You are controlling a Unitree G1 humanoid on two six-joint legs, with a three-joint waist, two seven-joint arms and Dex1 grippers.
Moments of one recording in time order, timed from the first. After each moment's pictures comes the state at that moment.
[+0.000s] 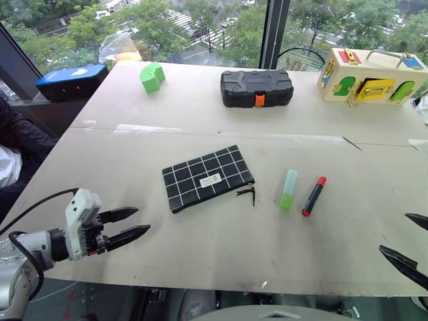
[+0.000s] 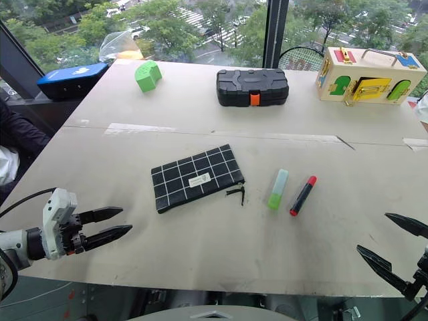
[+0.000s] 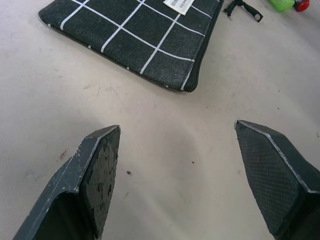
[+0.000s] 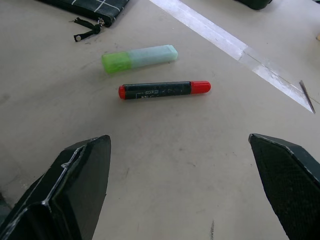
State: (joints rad) left arm 0.33 0.88 0.46 -0.15 -0.59 0.43 -1.20; right arm 0.76 -0.60 -0.84 -0.59 0.55 0.18 1.13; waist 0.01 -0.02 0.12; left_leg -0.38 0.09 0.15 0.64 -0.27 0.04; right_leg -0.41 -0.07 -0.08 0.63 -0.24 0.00
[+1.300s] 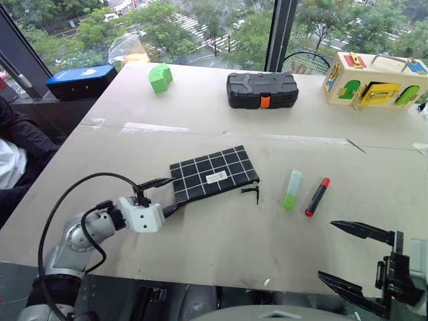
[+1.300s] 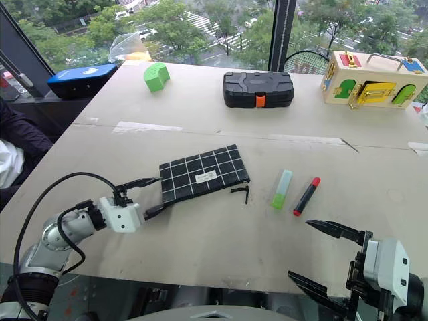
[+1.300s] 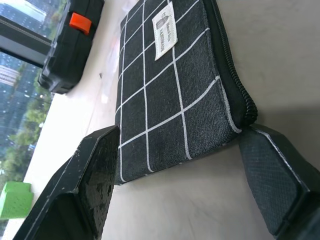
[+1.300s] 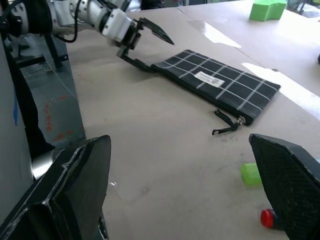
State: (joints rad) left arm -0.05 0.75 0.10 0.29 0.27 -0.86 -0.69; right arm 0.77 -0.65 -0.52 -0.92 0.69 0.19 1.08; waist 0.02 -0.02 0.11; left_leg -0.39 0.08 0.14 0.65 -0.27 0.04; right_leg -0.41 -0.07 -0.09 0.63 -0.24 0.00
